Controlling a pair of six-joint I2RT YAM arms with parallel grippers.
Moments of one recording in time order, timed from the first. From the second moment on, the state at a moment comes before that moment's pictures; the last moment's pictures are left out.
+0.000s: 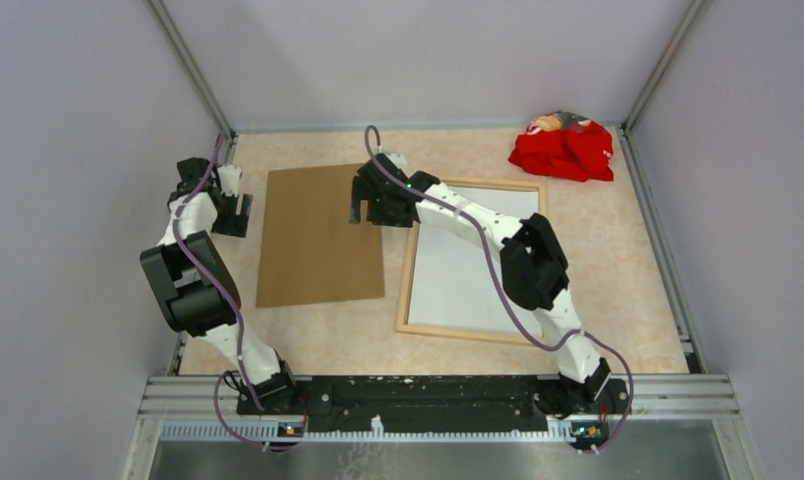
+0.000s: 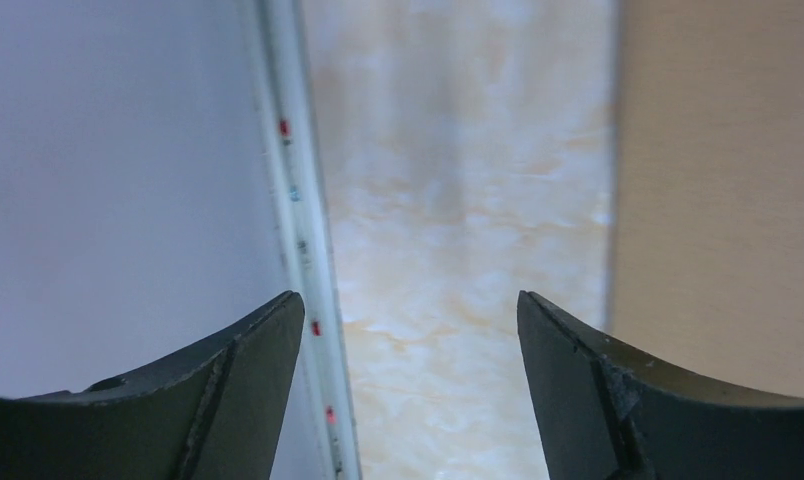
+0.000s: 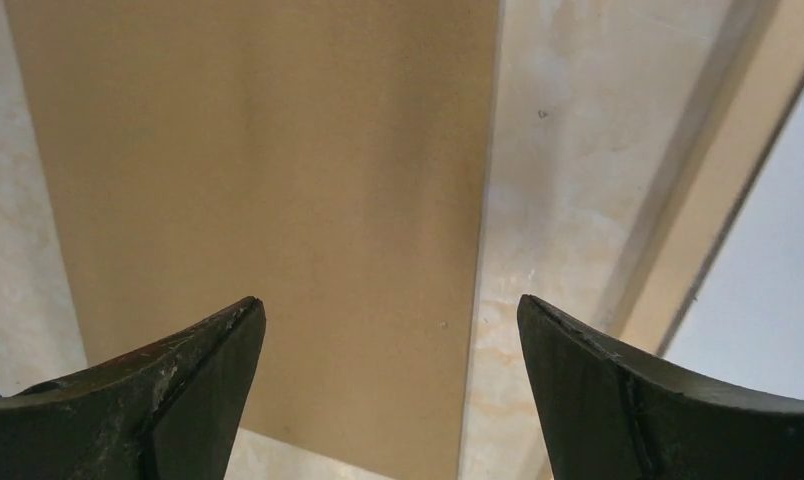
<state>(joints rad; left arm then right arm) 0.39 1.76 1.30 -0.55 0.00 0.50 0.86 2.23 2.01 -0.66 0.17 0.76</state>
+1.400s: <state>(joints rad) 0.29 1.90 1.24 -0.35 -0.03 0.52 0.73 2.24 1.57 0.06 -0.31 1.17</state>
